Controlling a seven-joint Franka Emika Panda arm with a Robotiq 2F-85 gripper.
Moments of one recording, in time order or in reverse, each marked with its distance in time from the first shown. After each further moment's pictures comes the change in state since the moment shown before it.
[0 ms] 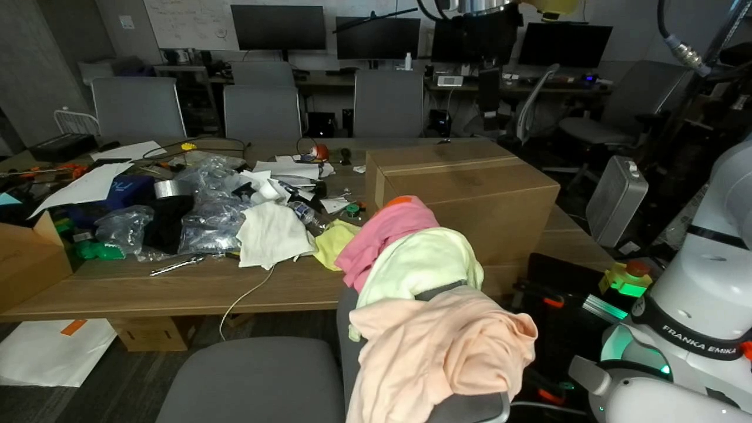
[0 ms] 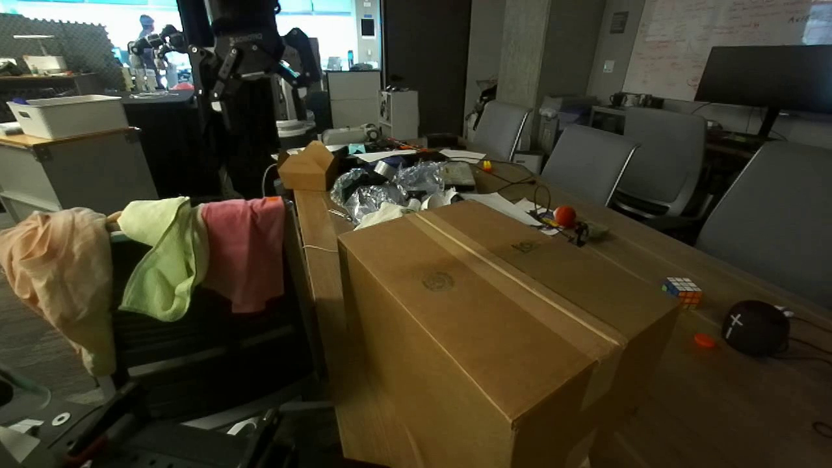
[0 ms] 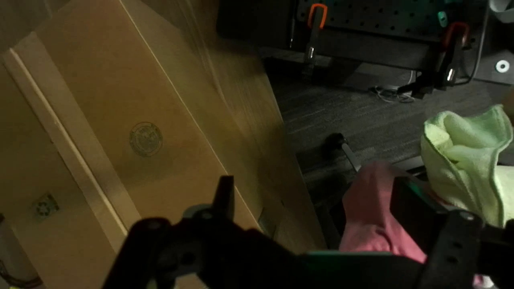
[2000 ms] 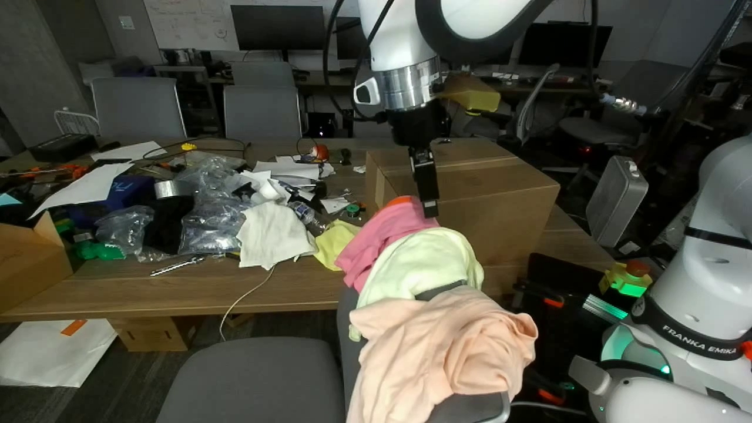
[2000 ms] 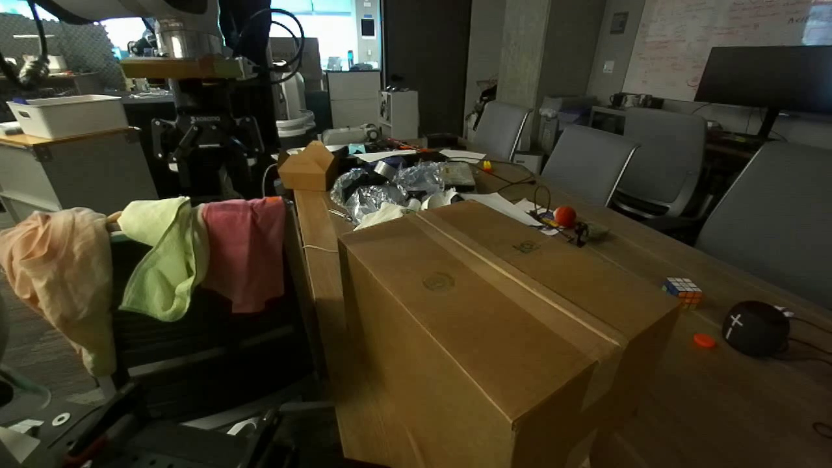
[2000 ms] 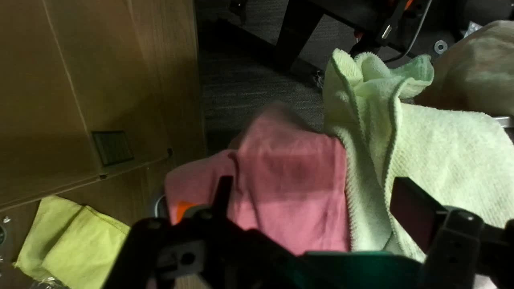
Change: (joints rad) arm 0.147 0.277 0.092 0.006 0.150 0.232 -0.052
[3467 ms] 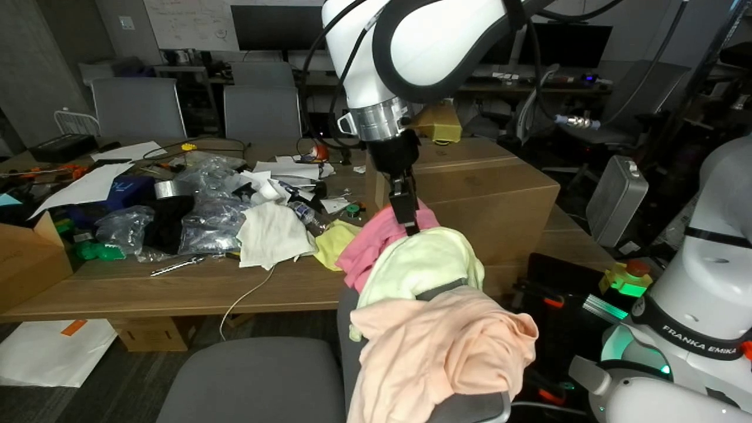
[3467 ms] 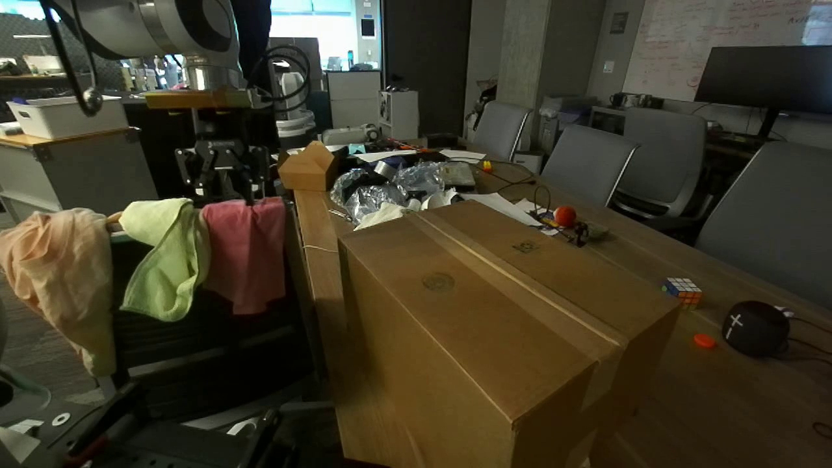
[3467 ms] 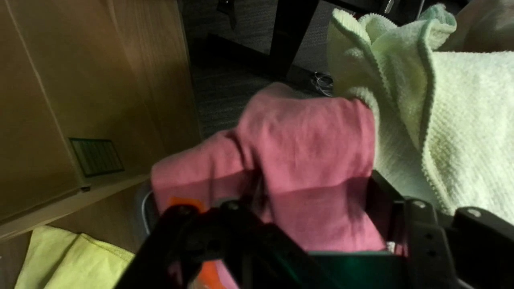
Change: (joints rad) arm -0.010 0.165 0.007 0.081 -0.010 0.016 0.108
